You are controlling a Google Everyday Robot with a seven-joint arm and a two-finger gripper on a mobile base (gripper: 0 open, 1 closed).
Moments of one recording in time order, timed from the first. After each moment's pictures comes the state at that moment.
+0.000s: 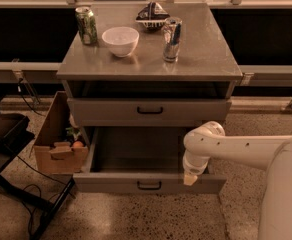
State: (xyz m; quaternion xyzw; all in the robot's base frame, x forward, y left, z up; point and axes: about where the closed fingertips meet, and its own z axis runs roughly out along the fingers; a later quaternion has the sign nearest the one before) arm 0.563 -0.176 0.436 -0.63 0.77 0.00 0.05
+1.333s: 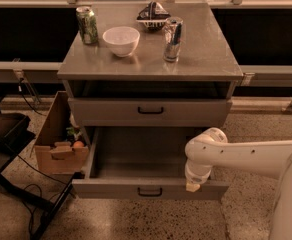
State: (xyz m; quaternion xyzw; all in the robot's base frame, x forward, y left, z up) arm 0.524 -0.186 0.438 -0.62 0.79 0.00 0.03
